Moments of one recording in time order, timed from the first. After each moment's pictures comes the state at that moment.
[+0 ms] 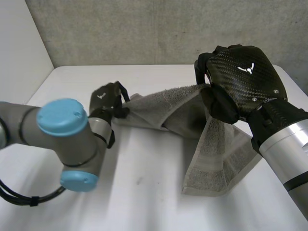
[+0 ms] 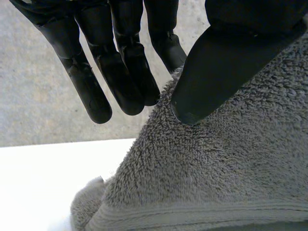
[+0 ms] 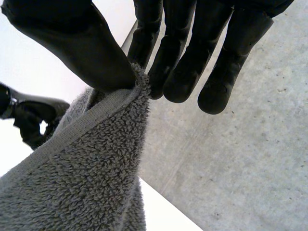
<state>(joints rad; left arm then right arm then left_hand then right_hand) 4.16 -2.13 -1.47 3.57 -1.75 2.86 2.14 -1.76 1.76 -0.16 1.47 2.97 1.19 1.21 1.21 1.21 1.02 1.34 1.33 1.34 1.34 1.16</state>
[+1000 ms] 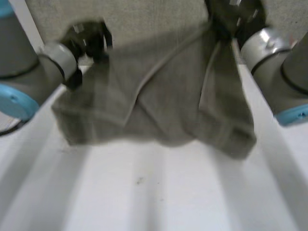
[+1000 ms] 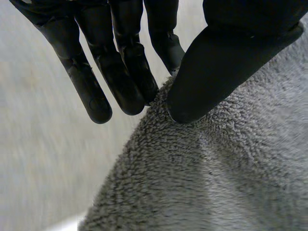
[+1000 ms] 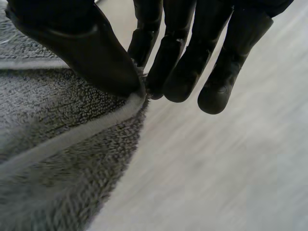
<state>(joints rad) 4.36 -2.09 -0.87 3.00 -1.38 3.05 2.00 -1.21 1.11 -0.26 1.39 2.75 1.19 1.22 1.22 1.22 1.03 1.34 1.33 1.34 1.34 1.17</state>
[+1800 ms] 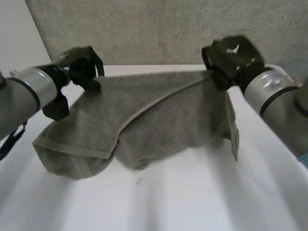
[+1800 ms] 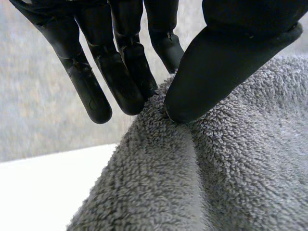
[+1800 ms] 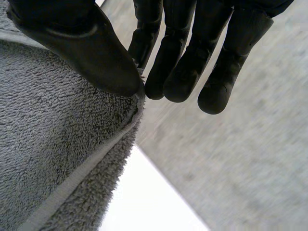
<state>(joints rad) 4.42 -1.86 -1.25 2.92 -1.33 2.93 2.00 -1.33 1.34 0.00 1.39 2.75 1.19 1.22 1.22 1.22 1.03 1.34 1.33 1.34 1.34 1.17</state>
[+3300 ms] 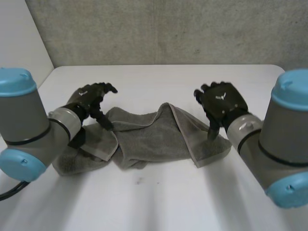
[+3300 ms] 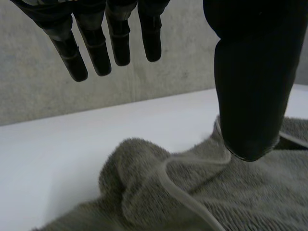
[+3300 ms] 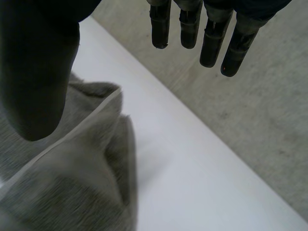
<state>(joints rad) 4.36 -1.98 -1.49 3.22 -1.45 3.01 2.09 -1.26 1.53 -0.05 1.58 2.75 0.36 0.36 0.36 0.36 0.19 0.24 0.25 0.25 0.26 0.06</state>
